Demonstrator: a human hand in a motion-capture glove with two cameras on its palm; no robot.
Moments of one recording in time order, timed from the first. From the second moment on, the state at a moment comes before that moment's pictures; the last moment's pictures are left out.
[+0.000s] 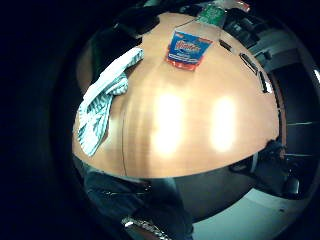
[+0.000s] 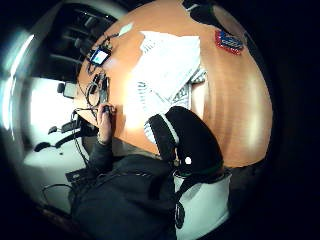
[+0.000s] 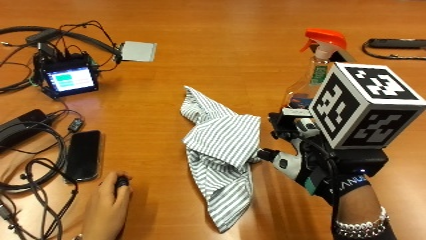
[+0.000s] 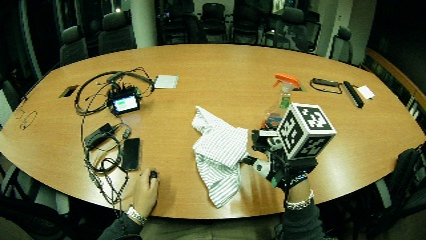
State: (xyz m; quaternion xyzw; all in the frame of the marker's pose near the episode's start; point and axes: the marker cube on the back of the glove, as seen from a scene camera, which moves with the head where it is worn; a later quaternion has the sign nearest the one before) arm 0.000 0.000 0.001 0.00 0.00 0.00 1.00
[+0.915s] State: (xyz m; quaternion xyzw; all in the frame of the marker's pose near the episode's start) arm -0.018 -0.030 0.020 -0.01 0.01 0.00 1.00
